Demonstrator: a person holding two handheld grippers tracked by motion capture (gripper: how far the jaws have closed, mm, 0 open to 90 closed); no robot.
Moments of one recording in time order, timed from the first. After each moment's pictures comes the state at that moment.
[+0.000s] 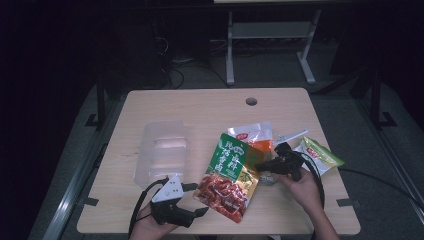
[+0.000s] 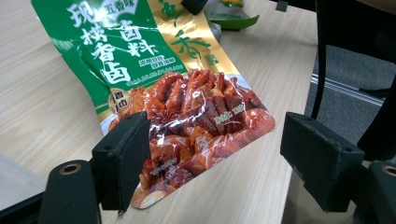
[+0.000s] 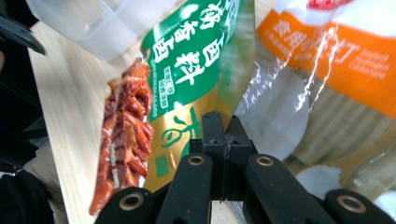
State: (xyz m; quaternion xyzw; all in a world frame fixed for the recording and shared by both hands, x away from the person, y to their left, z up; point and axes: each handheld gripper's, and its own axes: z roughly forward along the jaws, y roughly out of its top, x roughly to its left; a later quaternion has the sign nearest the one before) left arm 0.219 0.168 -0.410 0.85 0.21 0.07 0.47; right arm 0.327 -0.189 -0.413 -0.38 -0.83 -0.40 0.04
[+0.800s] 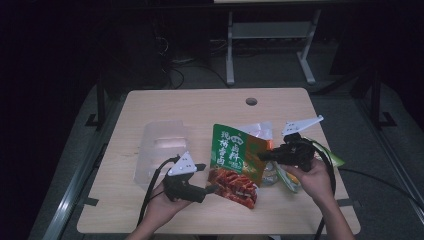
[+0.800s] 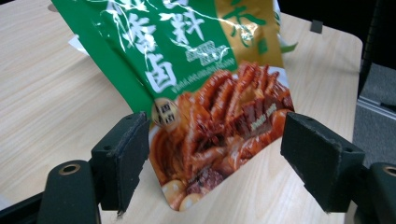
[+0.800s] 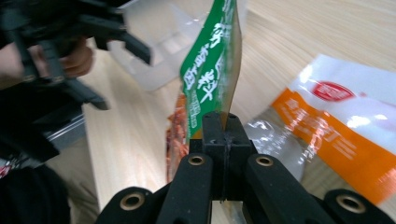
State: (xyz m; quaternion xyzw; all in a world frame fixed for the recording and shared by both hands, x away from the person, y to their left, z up) left arm 0.267 0.139 -0.396 0.85 0.24 0.09 0.47; right arm 0.317 -0.195 -0.349 -0.29 -0.84 -0.45 0.00
